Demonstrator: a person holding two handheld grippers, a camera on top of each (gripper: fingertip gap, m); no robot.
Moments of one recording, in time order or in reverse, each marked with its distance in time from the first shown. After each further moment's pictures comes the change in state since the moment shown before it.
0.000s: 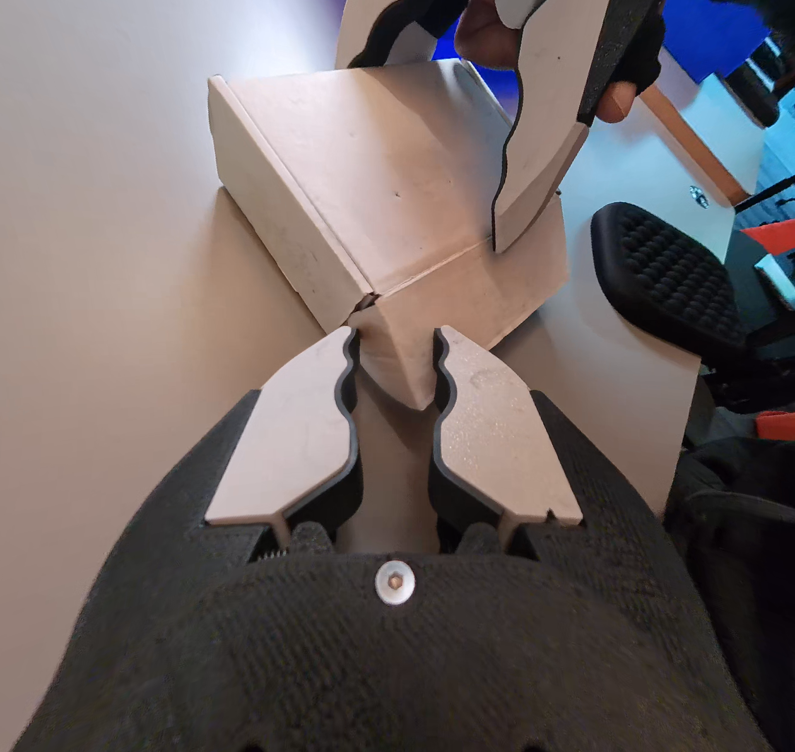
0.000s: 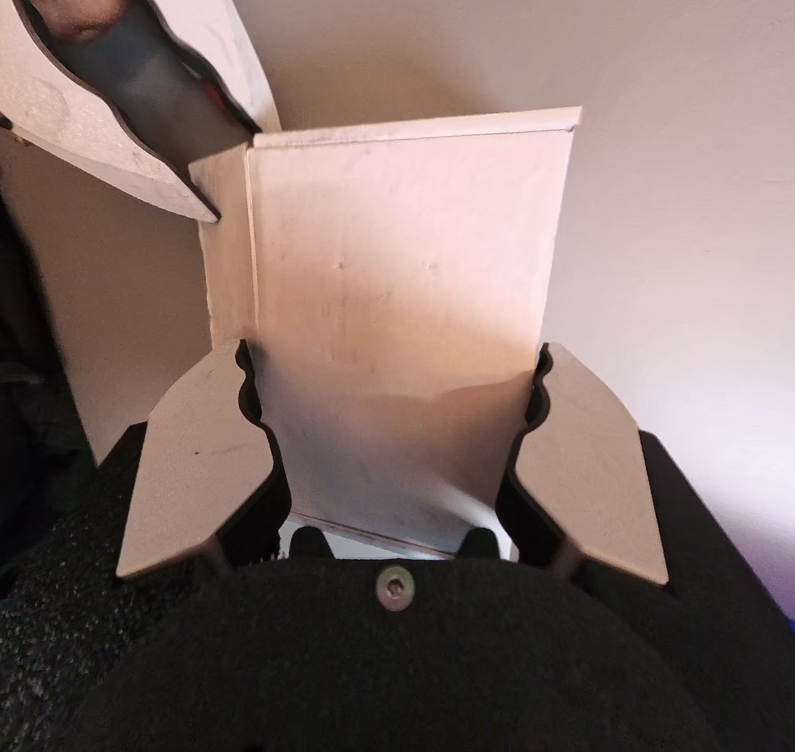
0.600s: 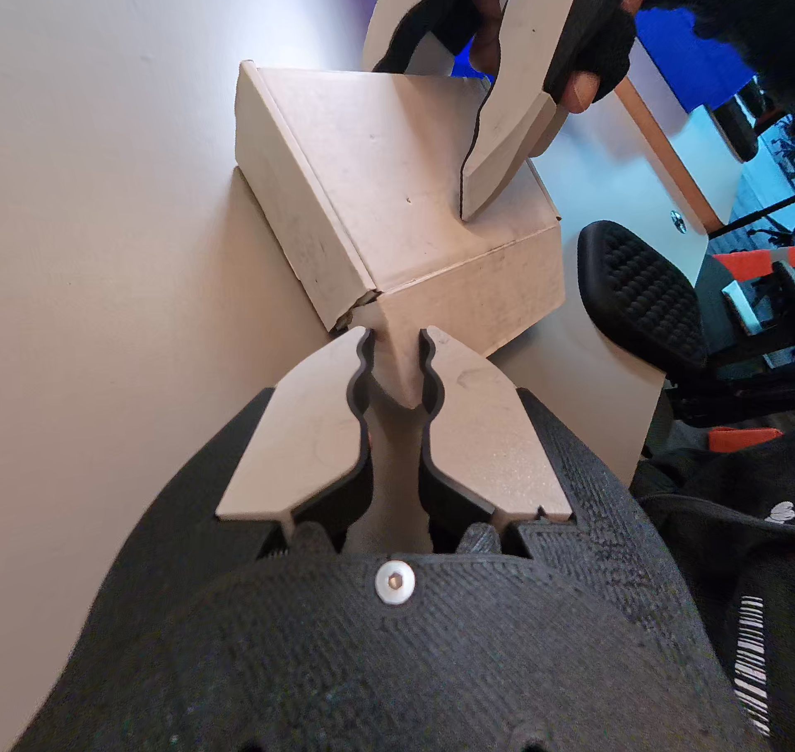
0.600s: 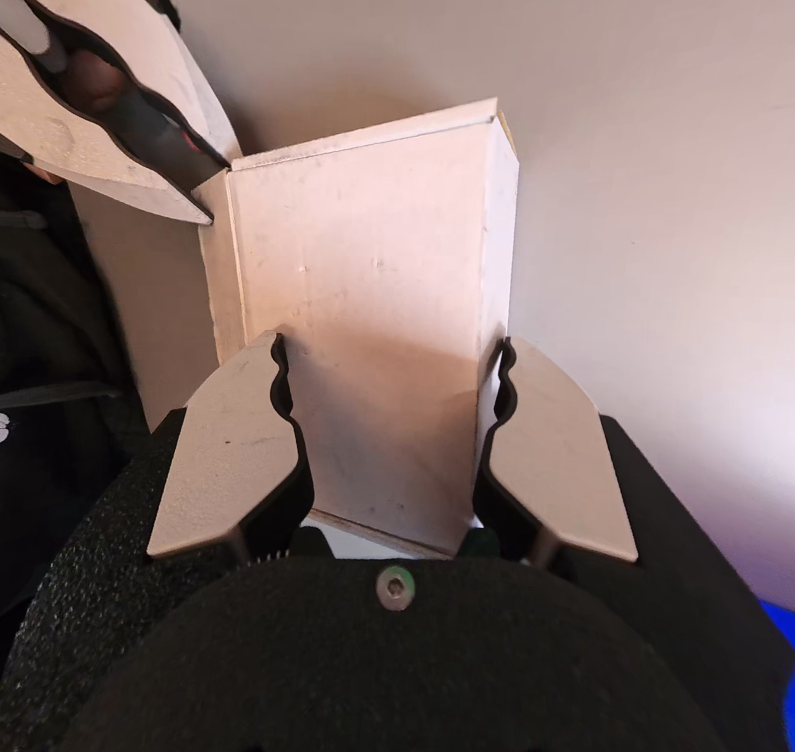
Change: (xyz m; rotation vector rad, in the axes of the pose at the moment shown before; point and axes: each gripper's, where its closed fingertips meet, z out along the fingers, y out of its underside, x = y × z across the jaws) left arm 0.002 -0.002 -0.006 -0.023 0.009 -0.099; right arm 0.007 0.003 -0.006 0.048 -0.116 0.152
